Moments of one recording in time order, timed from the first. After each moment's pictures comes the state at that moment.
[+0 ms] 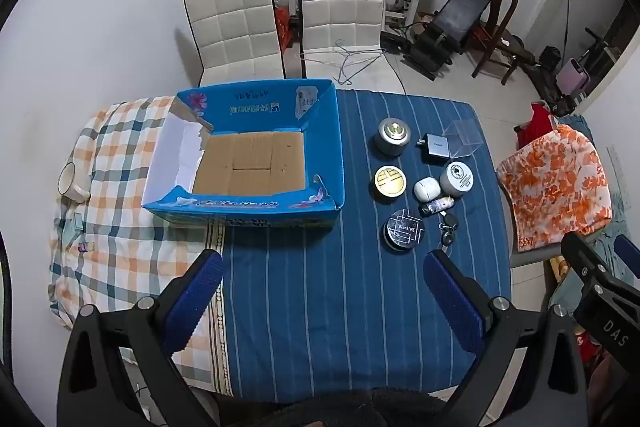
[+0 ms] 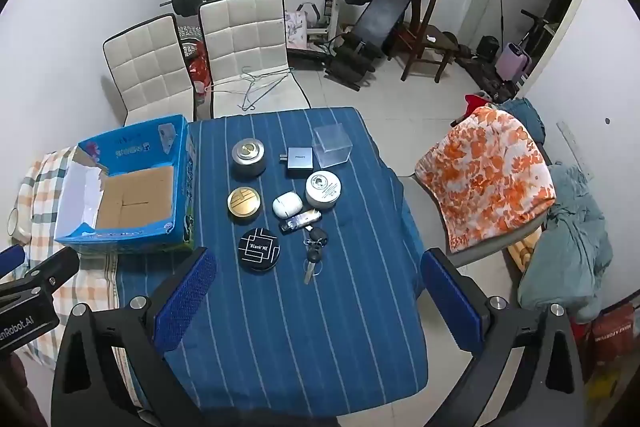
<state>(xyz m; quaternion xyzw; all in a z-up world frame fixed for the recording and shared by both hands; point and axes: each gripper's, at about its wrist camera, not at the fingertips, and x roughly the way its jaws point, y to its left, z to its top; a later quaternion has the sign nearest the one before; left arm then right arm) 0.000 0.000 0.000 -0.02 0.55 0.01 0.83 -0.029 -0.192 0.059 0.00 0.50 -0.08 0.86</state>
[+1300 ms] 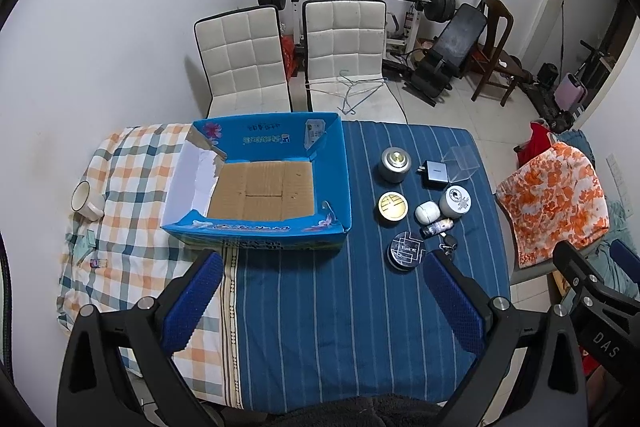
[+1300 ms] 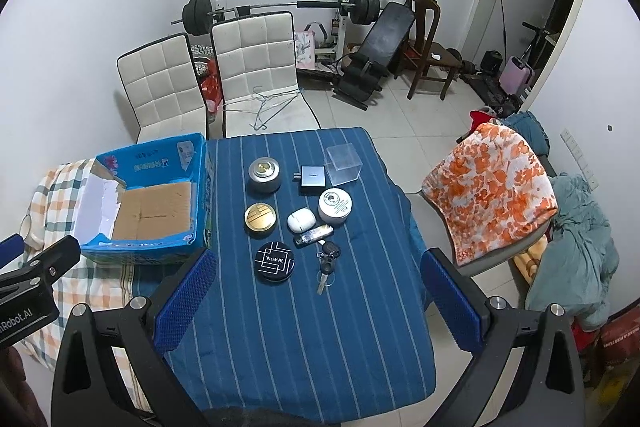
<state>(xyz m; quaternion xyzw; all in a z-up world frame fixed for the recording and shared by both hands) -0.013 0.010 0.032 -0.02 0.50 0.02 0.86 -0.044 -0.169 0.087 0.00 0.47 -0.07 0.88</state>
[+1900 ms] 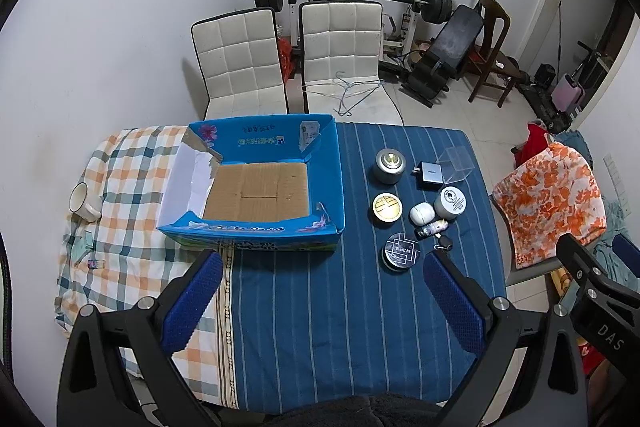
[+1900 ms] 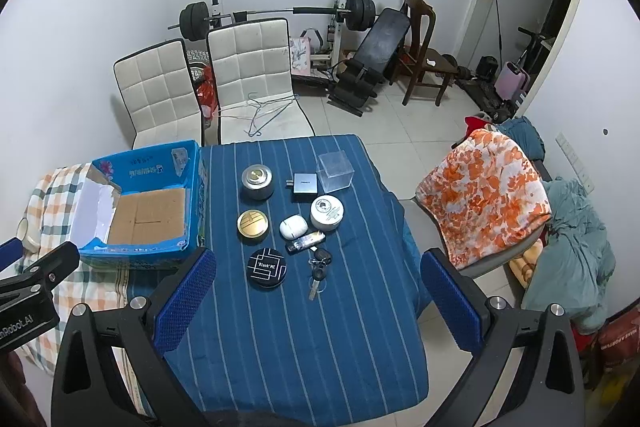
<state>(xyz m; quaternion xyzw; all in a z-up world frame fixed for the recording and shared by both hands) -0.010 0.001 0.035 -0.02 0.50 0.02 0.86 -0.048 -0.184 0.093 -0.01 0.46 -0.07 0.89</state>
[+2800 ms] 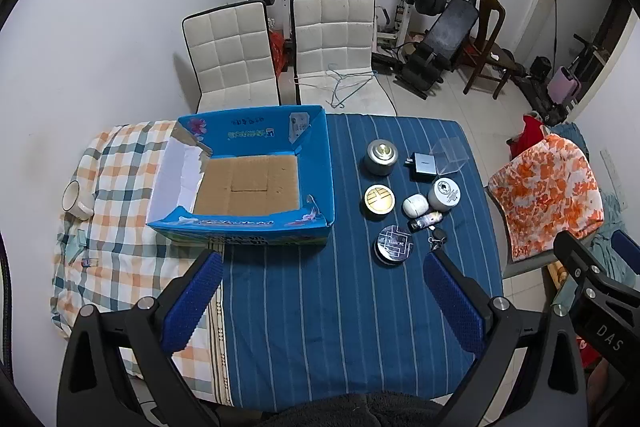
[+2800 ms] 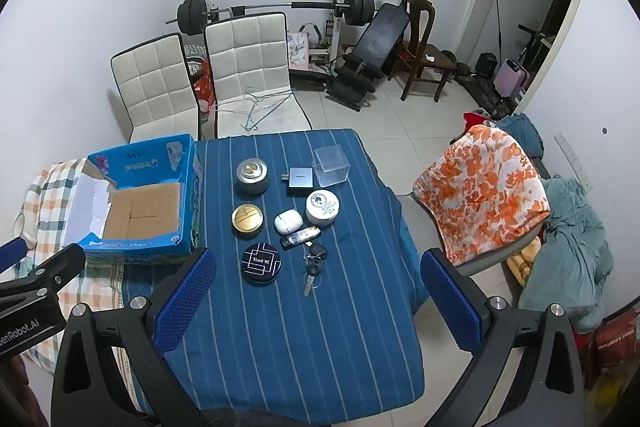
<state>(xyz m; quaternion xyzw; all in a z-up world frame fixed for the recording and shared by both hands) -0.013 -0.012 0.024 -0.02 0.51 0.00 0.86 -0.049 -0.190 0.085 -0.01 0.47 -0.08 0.88</state>
